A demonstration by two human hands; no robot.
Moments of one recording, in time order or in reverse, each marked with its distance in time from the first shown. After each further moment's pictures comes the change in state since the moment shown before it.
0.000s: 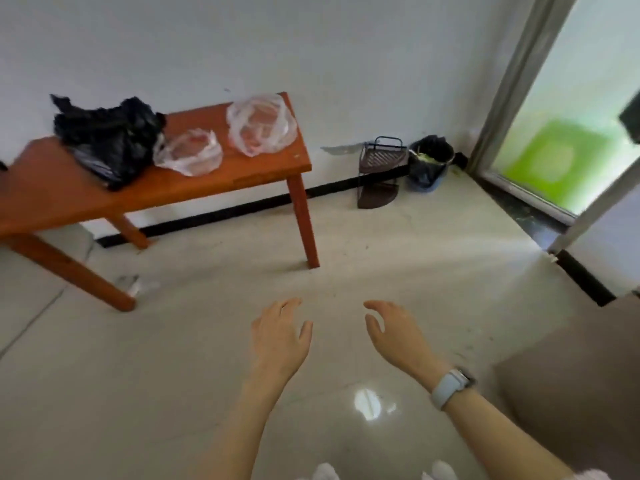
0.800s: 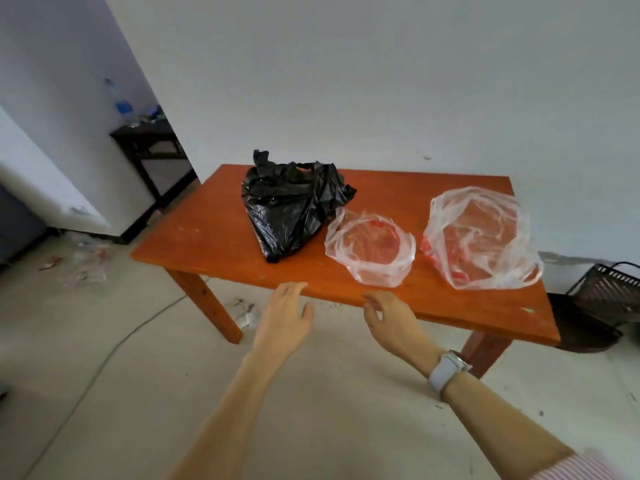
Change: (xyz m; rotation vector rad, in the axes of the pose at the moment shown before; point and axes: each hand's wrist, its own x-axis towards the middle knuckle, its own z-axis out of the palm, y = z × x) left_hand 0.380 -0.310 -0.203 -0.156 0.237 -0.351; right_hand 0.477 -0.354 0.131 0.057 -0.247 -0.442
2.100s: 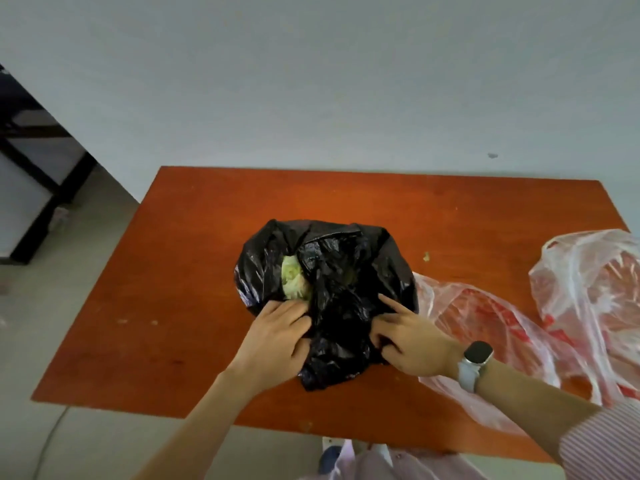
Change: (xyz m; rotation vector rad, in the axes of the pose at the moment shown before) left_hand 0.376 -0.203 -0.025 0.161 -0.102 0.770; right_hand 0.367 -0.008 0.096 -0.319 -0.392 -0.326
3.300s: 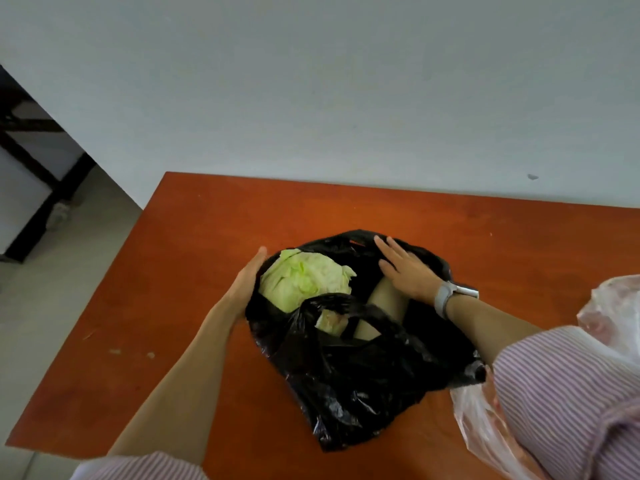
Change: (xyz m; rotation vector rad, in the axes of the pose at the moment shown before) left_hand 0.083 -0.146 0.006 -1.267 -0.060 -1.194; right_hand 0.149 0.098 -0.038 0.169 0.002 0.564
